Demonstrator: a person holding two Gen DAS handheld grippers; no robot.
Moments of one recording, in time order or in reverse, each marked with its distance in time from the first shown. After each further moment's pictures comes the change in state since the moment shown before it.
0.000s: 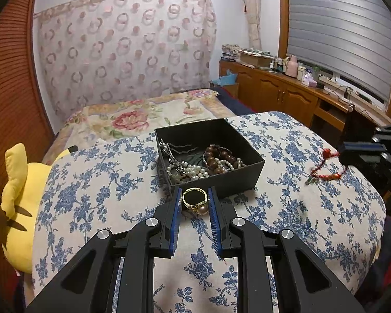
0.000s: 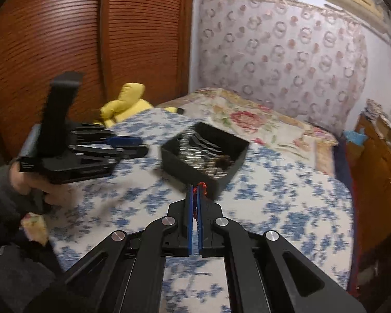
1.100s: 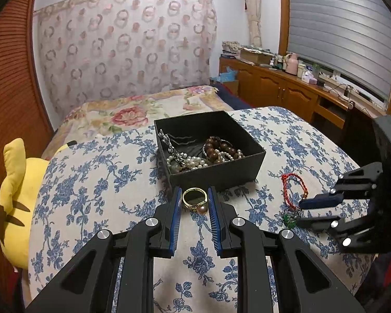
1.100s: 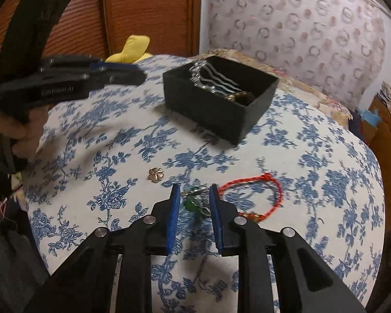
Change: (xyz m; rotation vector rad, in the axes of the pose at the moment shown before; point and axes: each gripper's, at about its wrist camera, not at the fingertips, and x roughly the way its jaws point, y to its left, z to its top) left arm 0.003 0.001 -0.008 0.000 0.014 -0.002; right arm 0.077 0.007 -0.056 -0.032 0.214 0.024
